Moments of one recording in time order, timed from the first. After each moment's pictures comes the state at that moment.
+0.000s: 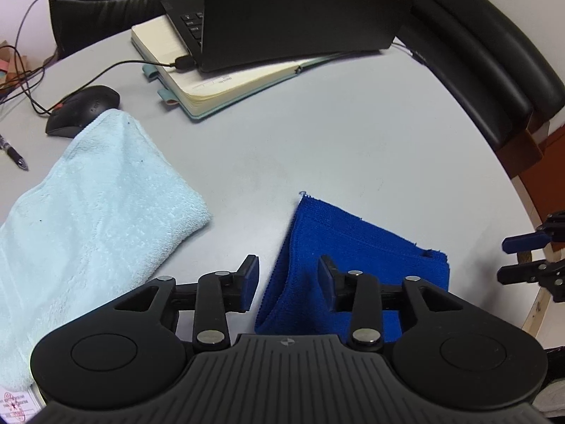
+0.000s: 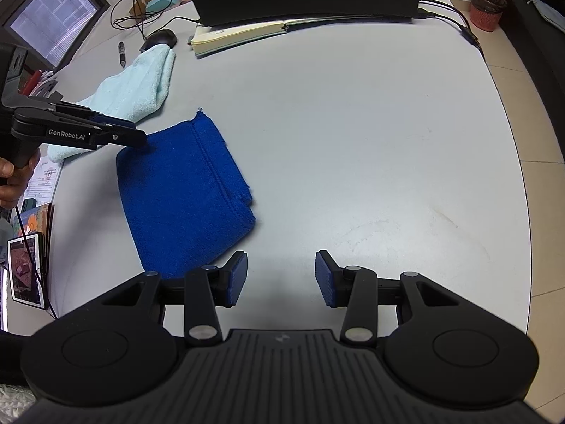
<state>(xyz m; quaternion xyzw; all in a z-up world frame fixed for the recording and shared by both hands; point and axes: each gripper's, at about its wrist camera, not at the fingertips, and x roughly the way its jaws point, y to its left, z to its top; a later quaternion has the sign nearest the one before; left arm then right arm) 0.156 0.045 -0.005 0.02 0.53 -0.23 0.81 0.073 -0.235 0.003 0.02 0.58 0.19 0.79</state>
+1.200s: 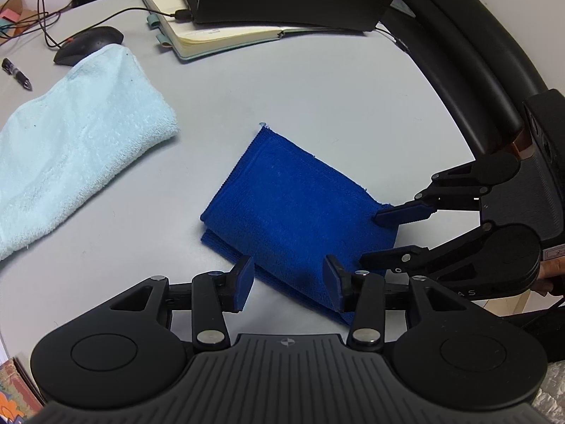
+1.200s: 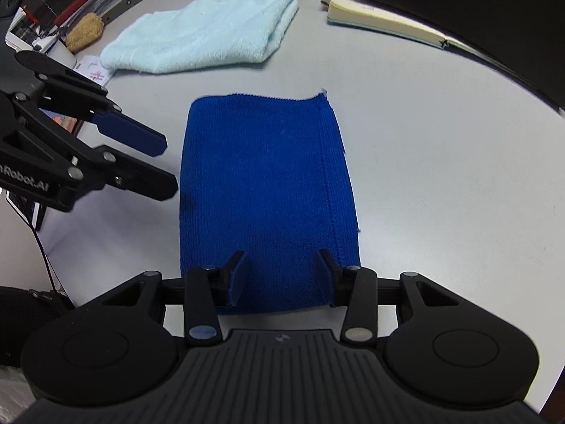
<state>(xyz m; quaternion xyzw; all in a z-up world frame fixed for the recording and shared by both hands) 0.092 0.040 -0.007 -0.03 0.56 -0.22 0.80 0.093 -0.142 -0.037 -0.13 0.57 0.33 0.74</state>
